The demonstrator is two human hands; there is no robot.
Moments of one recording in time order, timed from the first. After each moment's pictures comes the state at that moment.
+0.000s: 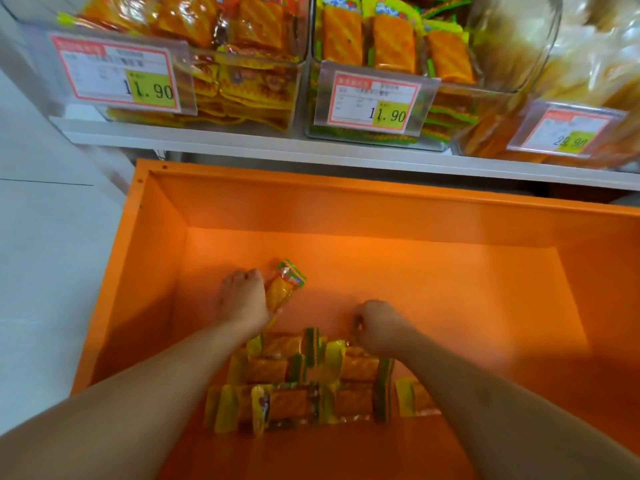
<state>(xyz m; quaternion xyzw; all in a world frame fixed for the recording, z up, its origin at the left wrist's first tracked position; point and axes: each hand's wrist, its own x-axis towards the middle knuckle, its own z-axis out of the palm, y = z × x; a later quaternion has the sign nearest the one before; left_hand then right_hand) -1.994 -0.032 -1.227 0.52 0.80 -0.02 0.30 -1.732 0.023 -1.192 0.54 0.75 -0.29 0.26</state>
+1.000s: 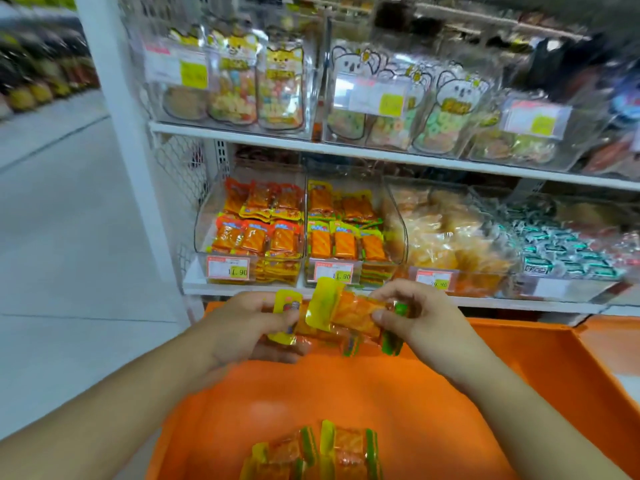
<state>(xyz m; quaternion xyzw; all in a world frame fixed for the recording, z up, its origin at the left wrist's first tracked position) -2.006 -0.081 -0.848 0.37 0.53 0.43 0.63 -1.744 -0.005 -0.829 0.49 0.73 -0.39 -0.27</state>
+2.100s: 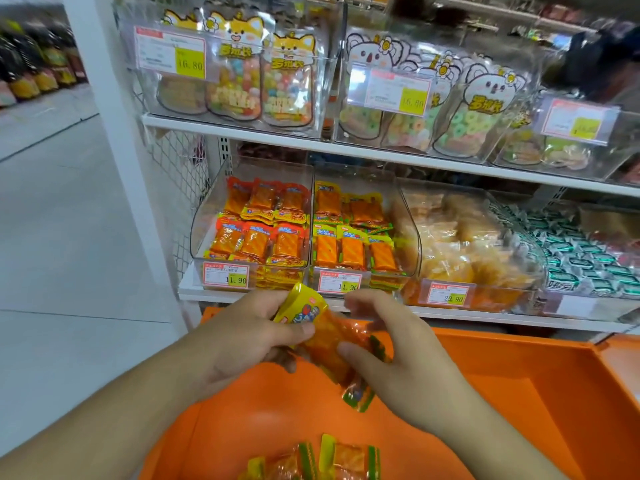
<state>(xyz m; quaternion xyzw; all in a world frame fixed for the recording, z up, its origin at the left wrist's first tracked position) -2.007 -0.059 -0.843 0.43 0.53 0.41 0.61 -1.778 -0.017 -0.837 0.43 0.82 -0.29 -0.22</state>
